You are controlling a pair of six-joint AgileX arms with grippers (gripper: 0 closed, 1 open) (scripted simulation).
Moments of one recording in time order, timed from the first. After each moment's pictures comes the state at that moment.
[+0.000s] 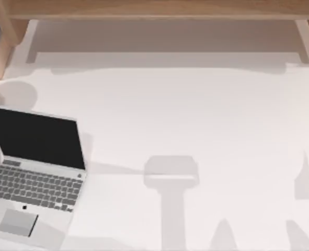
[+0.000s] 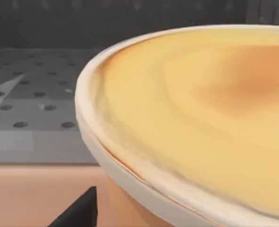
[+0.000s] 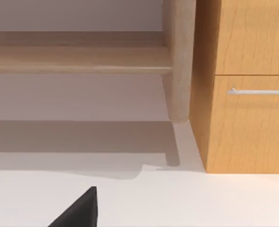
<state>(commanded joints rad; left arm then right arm) 0.38 2.18 0.78 1.29 0.43 0.05 0.00 0.00 0.00 0.00 0.00 0.00</state>
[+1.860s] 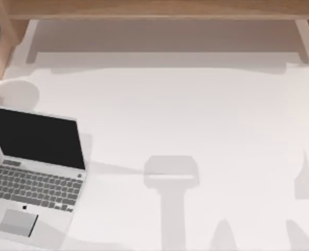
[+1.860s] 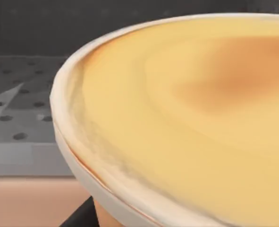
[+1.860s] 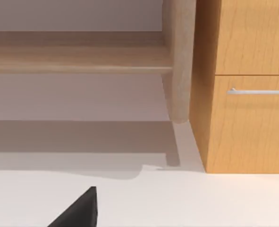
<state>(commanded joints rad) 0.38 2.14 0.77 1.25 0.43 0.05 0.00 0.00 0.00 0.00 0.00 0.00</state>
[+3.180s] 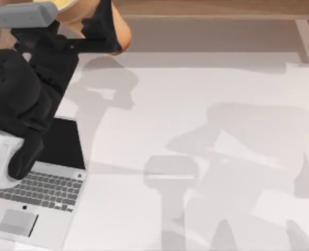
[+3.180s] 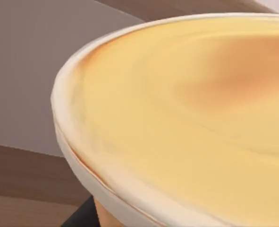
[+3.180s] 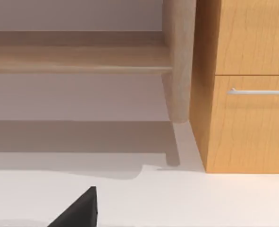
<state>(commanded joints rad) -0.43 1.62 0.62 1.24 -0.07 -0.30 0.00 0.00 0.00 0.00 0.00 0.00</state>
